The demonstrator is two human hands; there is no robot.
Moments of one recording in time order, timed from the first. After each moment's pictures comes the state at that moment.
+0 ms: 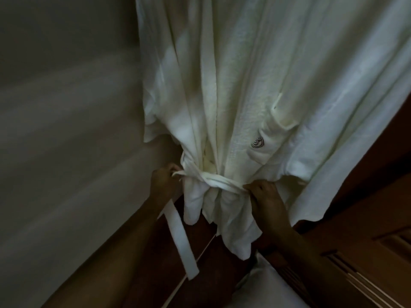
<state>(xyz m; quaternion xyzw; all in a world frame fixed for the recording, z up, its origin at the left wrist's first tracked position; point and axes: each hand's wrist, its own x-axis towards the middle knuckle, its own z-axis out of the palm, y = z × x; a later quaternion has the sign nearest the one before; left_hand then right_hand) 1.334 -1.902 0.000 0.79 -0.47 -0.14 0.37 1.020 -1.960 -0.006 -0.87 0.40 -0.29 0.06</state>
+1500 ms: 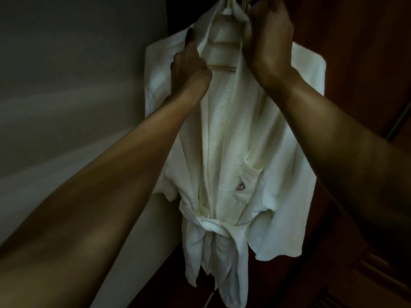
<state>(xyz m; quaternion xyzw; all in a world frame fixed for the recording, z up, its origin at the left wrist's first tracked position) 1.253 -1.988 0.427 0.68 -0.50 0.10 0.53 1.104 -2.075 0.458 -0.72 0.30 -0.59 -0.20</state>
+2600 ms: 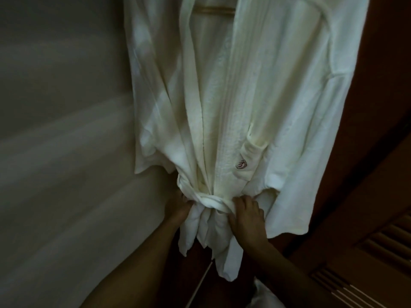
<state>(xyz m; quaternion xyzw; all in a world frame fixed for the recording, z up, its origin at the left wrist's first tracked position) 1.278 -1.930 0.018 0.77 -0.38 -0.36 0.37 1.049 -1.951 0.005 -0.81 0.54 -0.21 0.06</state>
